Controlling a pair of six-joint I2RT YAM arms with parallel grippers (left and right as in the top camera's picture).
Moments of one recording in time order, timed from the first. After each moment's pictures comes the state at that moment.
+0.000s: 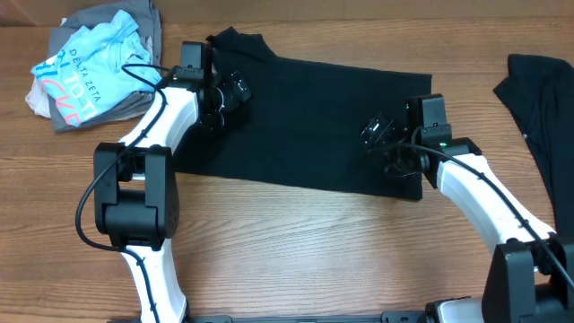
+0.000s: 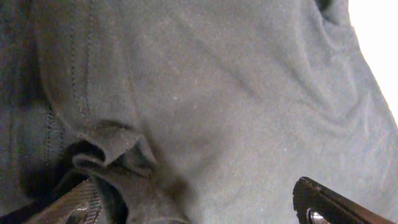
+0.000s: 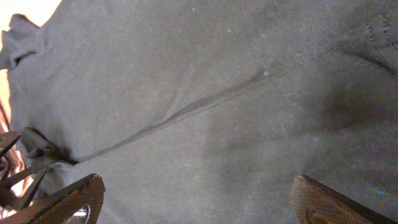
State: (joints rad) left arm -0.10 2.14 1.57 -0.52 0.26 -0.70; right arm 0.15 1.58 0.97 -0.41 -0.22 0.83
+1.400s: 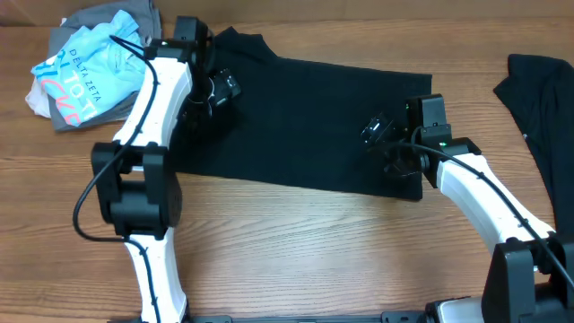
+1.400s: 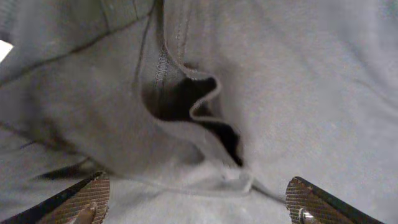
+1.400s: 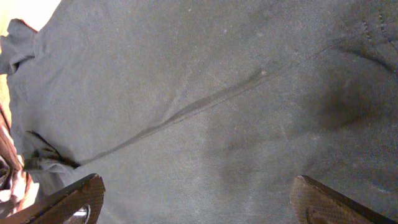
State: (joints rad) left arm -0.09 2.21 1.92 -1.07 0.13 -0.66; right arm 0.15 1.59 0.97 -0.41 -0.21 0.85
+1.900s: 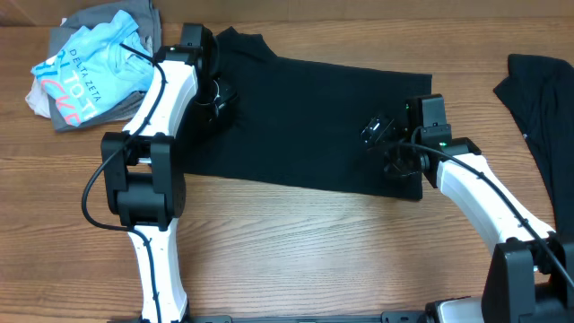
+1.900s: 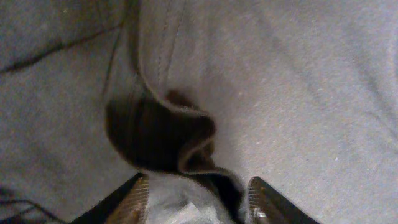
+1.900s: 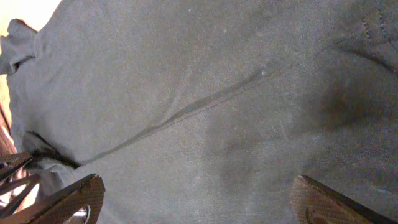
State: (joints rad) left arm -0.09 2.30 1.92 -0.97 0.17 -0.73; right arm 0.15 1.59 0.97 -0.41 -0.21 0.85
